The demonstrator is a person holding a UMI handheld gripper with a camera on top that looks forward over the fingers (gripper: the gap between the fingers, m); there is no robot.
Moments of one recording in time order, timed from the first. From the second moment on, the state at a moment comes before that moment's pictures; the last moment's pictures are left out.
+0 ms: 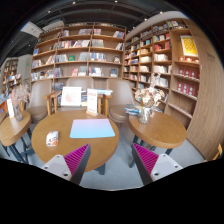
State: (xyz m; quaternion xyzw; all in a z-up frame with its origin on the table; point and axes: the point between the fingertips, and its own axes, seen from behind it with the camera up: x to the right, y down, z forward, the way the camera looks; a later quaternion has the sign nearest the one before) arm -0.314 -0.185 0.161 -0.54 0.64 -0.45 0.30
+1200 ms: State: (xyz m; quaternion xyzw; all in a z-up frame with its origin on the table) arm -0.170 0.099 0.046 -0.63 0.60 -0.35 0.35
